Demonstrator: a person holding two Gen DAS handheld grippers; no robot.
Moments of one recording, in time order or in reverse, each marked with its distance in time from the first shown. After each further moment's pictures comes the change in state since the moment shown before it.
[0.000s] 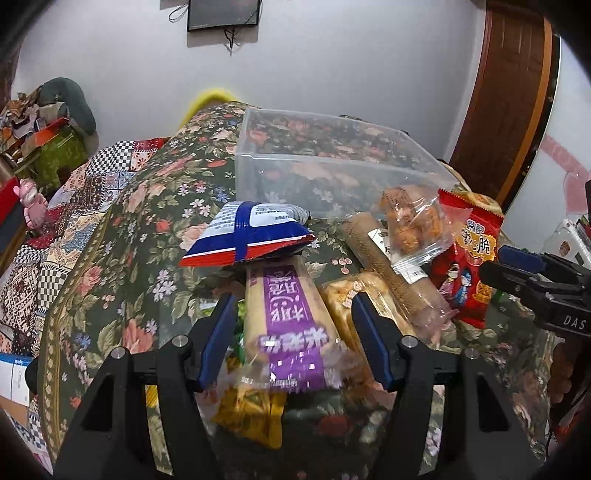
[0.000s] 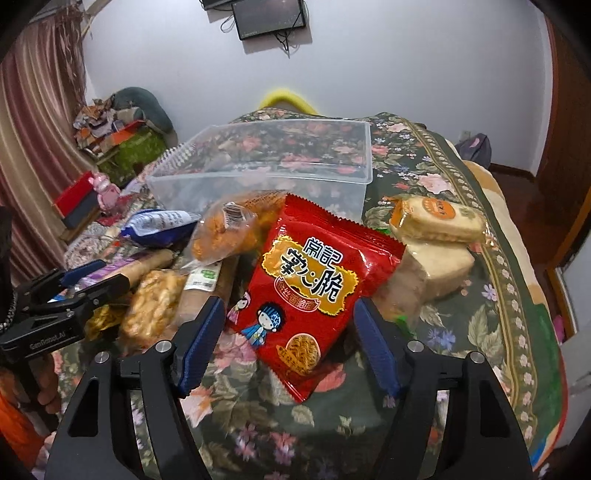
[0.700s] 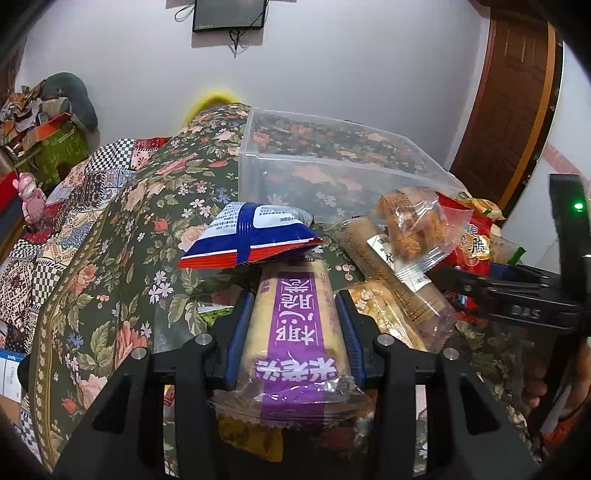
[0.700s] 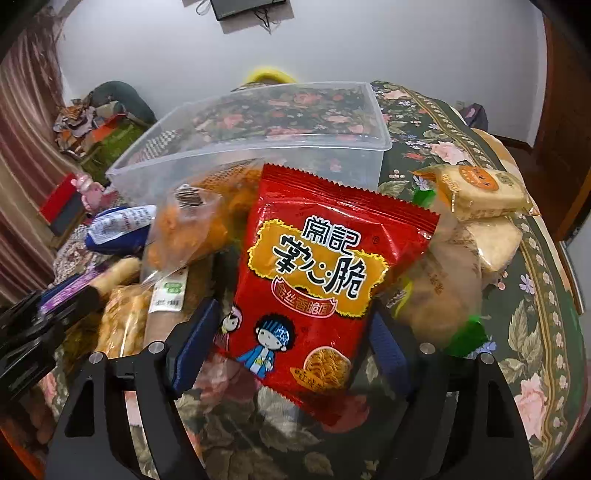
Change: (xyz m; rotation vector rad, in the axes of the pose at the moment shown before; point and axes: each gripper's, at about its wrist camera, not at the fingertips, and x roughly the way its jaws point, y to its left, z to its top) left arm 0.002 0.006 -0.003 -0.027 -0.027 -0.007; right arm 0.041 0.000 0.009 0.082 0.098 -0.015
